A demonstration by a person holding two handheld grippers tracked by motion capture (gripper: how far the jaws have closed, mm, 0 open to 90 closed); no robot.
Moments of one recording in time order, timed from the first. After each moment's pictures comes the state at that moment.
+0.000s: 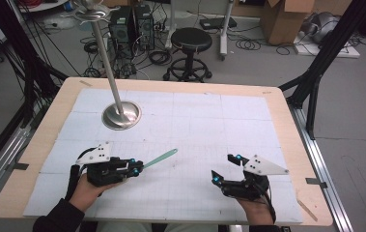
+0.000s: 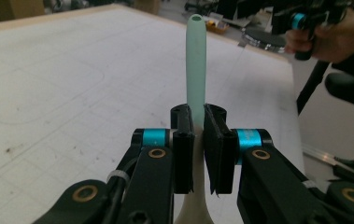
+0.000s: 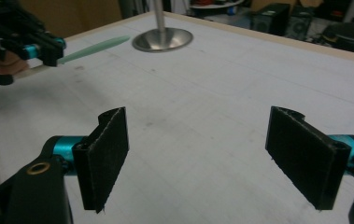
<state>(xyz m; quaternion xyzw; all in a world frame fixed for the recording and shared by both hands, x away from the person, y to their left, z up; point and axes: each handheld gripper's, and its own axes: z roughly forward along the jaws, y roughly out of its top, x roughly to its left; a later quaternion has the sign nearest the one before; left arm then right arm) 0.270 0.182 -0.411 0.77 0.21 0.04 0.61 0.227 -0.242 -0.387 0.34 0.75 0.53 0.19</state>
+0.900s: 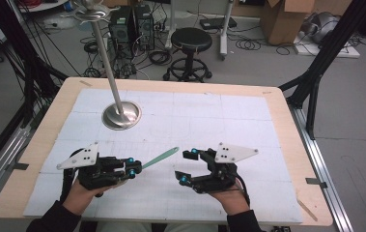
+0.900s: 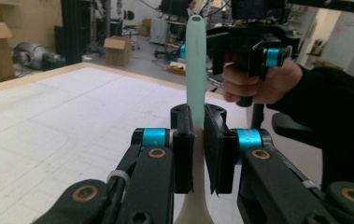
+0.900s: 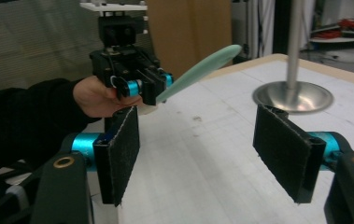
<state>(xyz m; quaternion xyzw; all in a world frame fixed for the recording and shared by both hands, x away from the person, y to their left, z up) 0.253 0.184 -0.384 0.72 0.14 0.02 0.68 0.248 -0.169 -0.358 0.18 0.75 0.64 0.03</state>
